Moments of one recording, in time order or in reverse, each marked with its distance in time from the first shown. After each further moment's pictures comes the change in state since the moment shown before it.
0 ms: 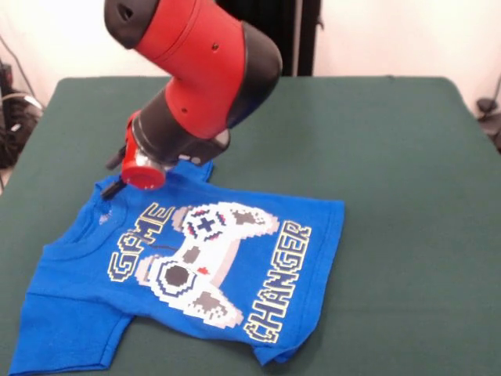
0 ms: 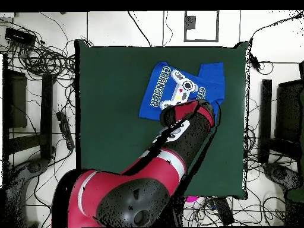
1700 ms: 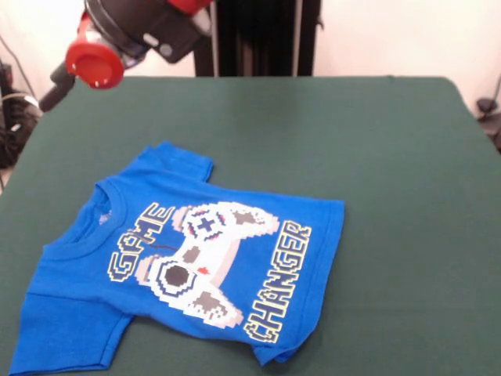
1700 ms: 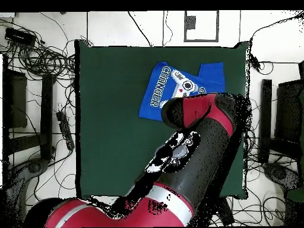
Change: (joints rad) arm 0.017 -0.295 -0.027 0.052 -0.098 0.050 -0.009
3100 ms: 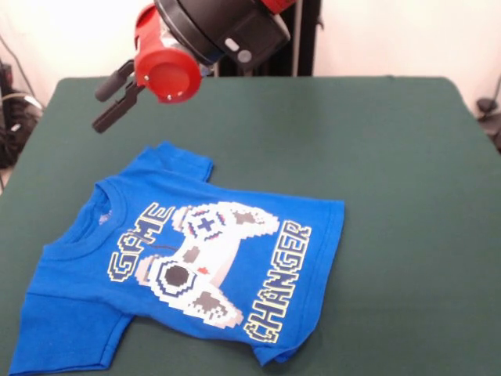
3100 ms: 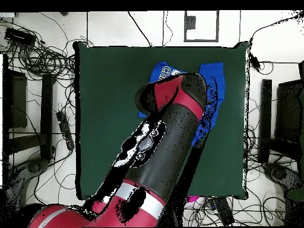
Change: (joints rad) arm 0.084 0.030 0.000 -0.128 0.000 0.054 0.000
